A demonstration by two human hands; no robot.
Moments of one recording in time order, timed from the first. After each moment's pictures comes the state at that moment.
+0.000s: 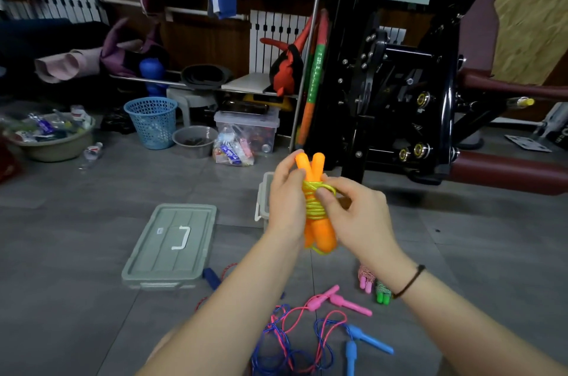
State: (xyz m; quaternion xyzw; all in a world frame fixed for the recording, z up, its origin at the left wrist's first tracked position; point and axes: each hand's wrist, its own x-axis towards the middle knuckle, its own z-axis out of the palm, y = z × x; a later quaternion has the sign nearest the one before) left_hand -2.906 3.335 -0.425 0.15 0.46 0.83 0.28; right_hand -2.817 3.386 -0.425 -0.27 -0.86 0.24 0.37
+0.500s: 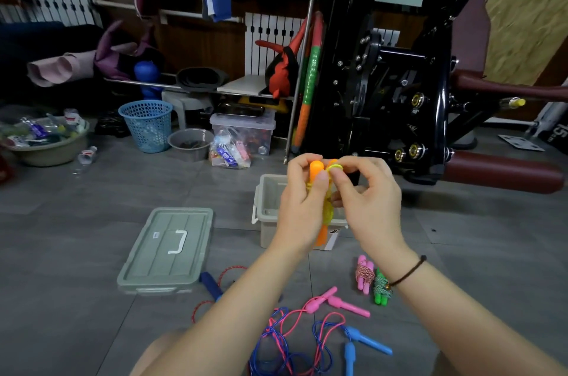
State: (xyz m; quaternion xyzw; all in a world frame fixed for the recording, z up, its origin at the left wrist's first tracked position) left_hand -2.894 3.329 -0.433 0.38 0.57 0.72 0.14; right_hand -2.817 3.397 -0.414 -0.25 -0.76 0.36 0.48
